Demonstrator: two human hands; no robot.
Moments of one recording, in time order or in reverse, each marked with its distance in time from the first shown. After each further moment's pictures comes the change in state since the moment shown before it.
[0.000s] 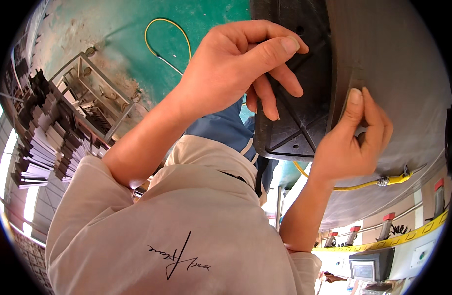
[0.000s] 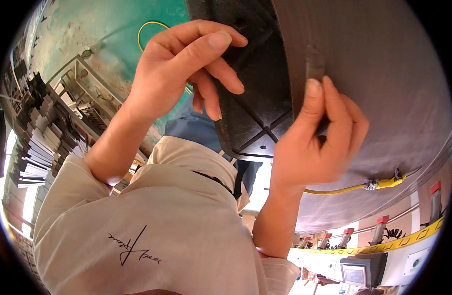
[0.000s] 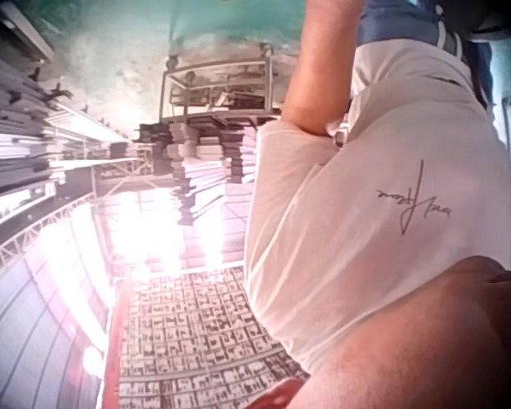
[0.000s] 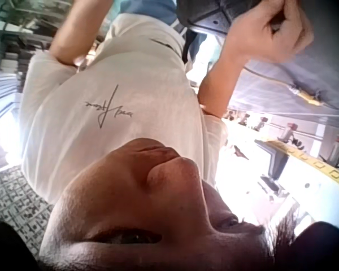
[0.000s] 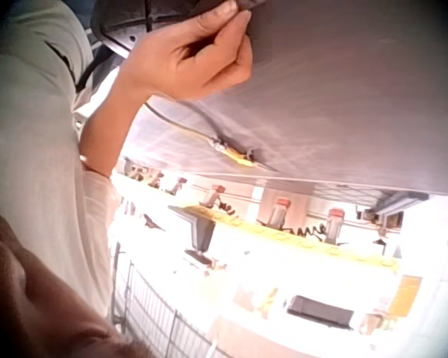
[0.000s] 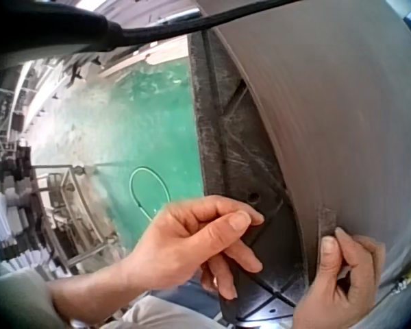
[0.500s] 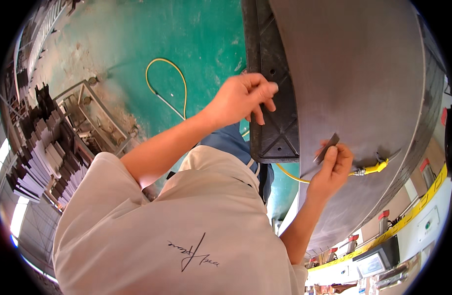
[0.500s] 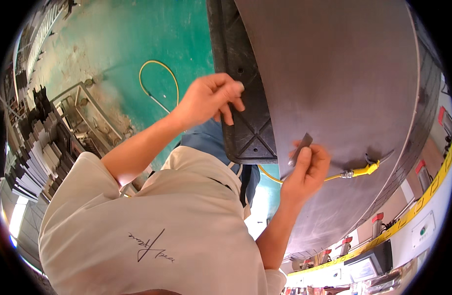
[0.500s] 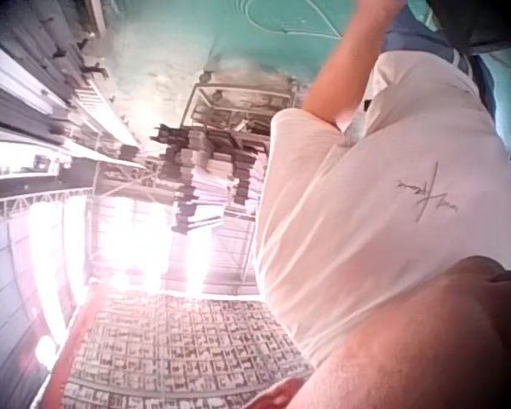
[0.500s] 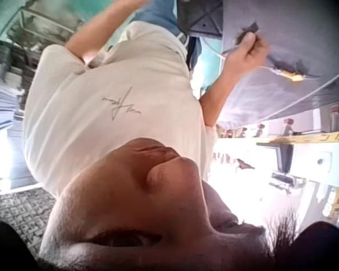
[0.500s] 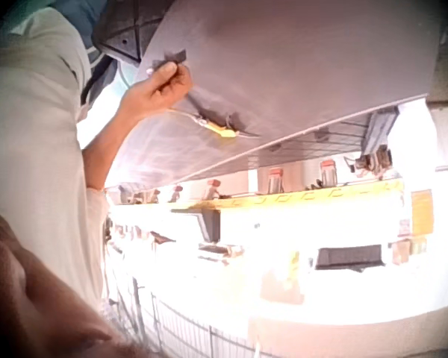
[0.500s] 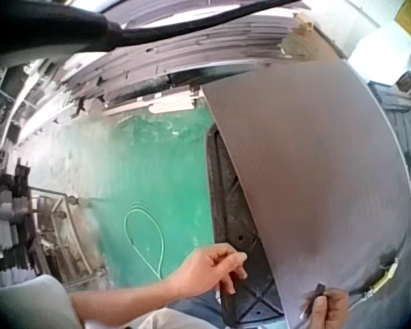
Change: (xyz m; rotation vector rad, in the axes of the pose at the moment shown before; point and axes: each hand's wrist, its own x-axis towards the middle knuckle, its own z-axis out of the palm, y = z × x) left_hand -0.013 0.013 -0.002 0.163 -0.089 -0.050; right_hand -0.027 -0.005 -0.101 0.547 -0.171 0.496
